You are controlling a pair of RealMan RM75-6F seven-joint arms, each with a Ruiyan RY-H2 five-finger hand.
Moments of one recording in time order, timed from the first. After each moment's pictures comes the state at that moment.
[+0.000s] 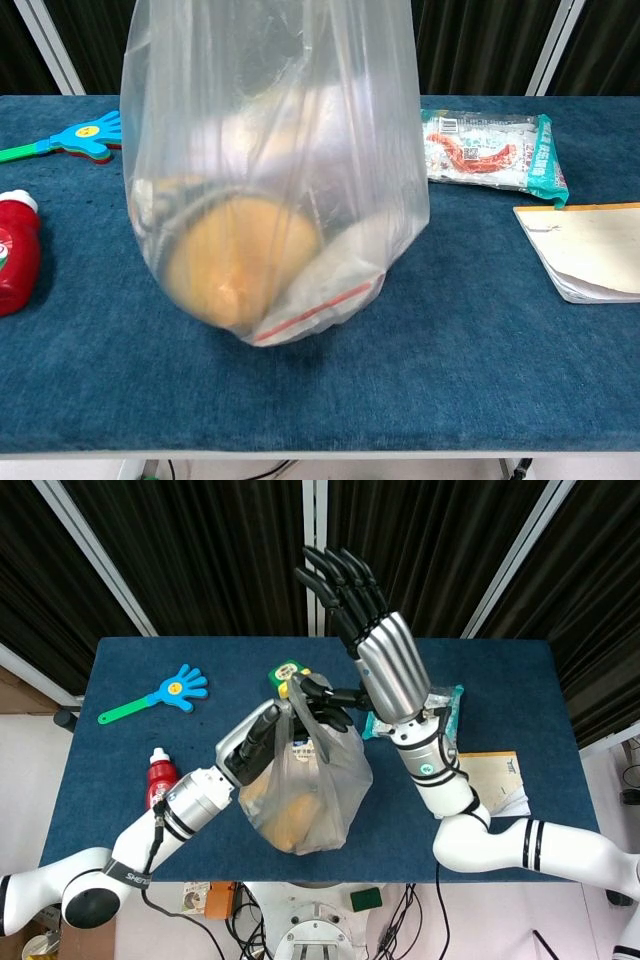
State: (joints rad) left arm -0.72 -1.10 -0.65 -2.24 1.03 0.74 -1.03; right arm 1.02 -1.36 0.57 -1.76 -1.34 1.35 -0.04
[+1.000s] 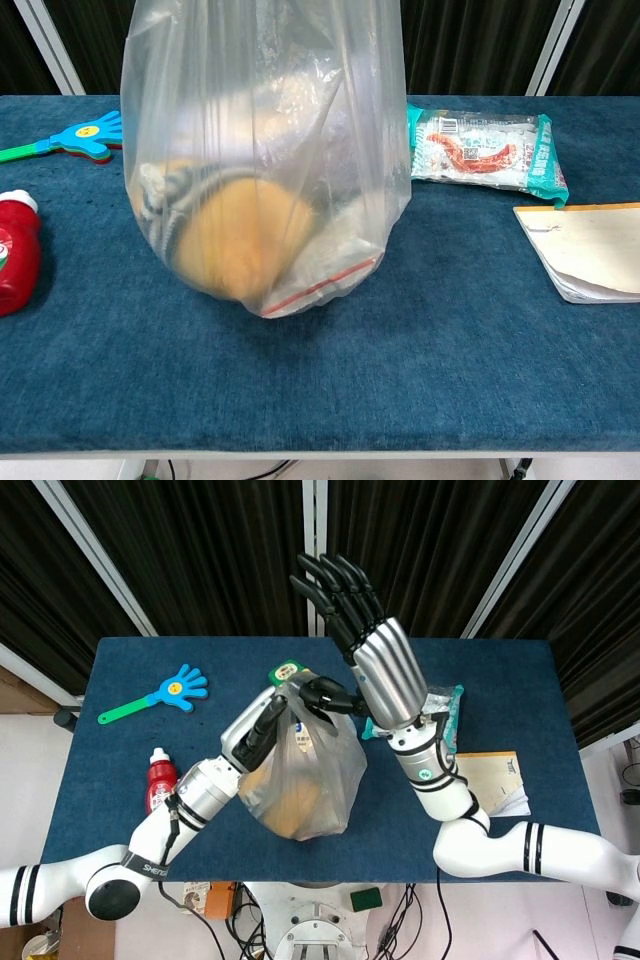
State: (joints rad) left arm -0.79 -1.18 -0.61 -2.19 0.96 0.87 -0.83; right arm 1.02 -1.36 0.57 -1.79 -1.34 1.35 -0.06
